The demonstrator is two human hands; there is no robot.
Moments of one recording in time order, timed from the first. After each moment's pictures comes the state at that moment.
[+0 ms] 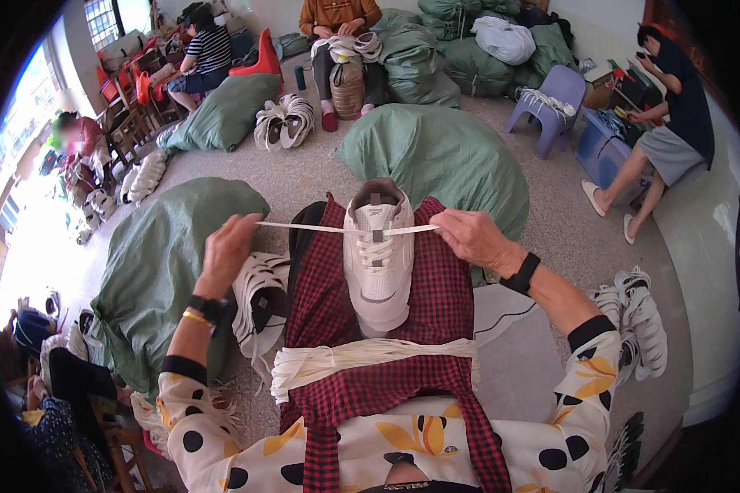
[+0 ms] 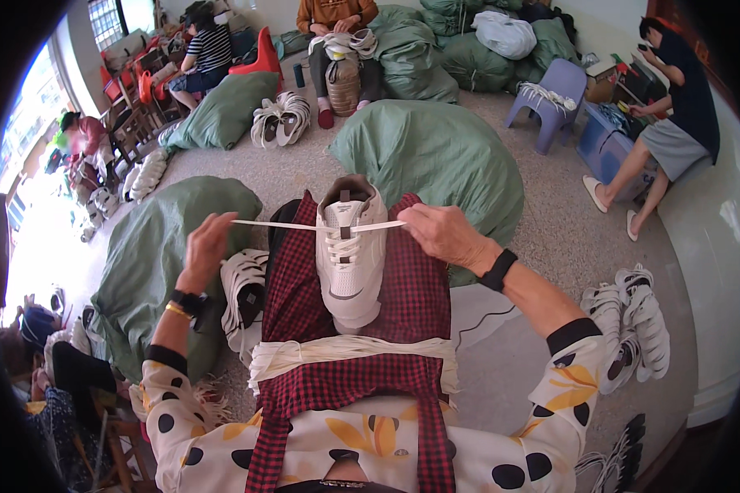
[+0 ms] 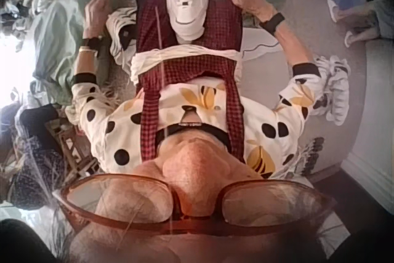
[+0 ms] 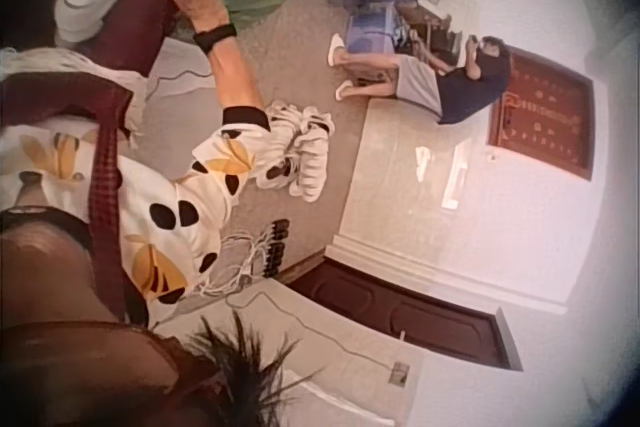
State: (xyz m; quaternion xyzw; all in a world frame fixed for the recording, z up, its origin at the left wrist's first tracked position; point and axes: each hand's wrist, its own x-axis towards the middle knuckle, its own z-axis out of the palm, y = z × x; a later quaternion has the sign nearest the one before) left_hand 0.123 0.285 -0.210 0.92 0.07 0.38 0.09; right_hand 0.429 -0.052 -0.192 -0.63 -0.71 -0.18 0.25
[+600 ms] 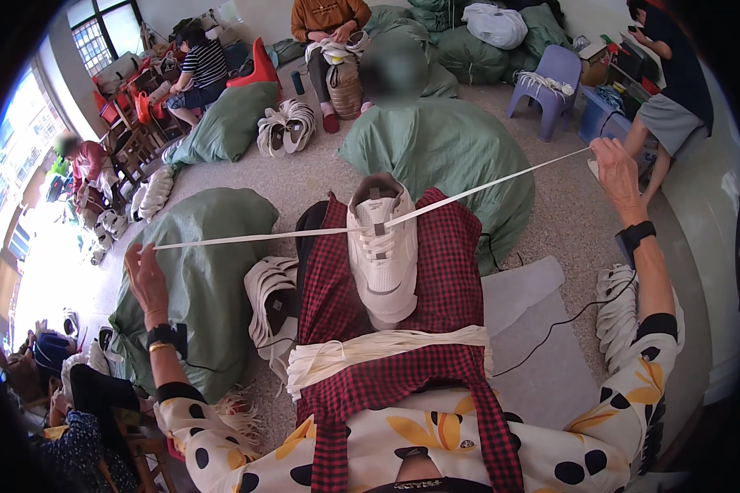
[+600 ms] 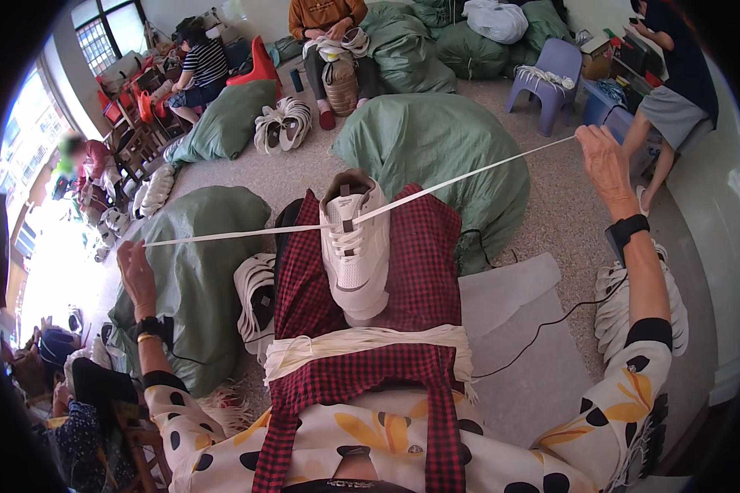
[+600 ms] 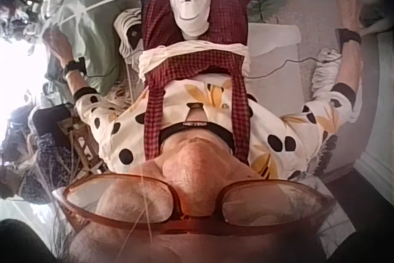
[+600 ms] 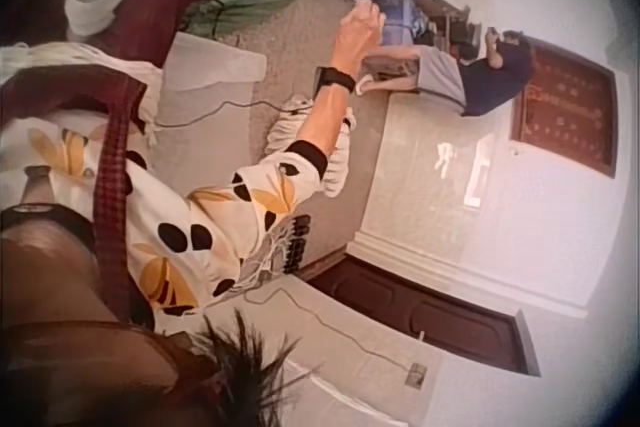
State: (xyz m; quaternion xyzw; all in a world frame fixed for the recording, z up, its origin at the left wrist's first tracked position) left_hand -0.023 0.384 -0.188 0.82 0.26 0.47 -0.20; right_hand 0.558 -0.234 -0.092 -0.78 -0.46 -0.41 0.04
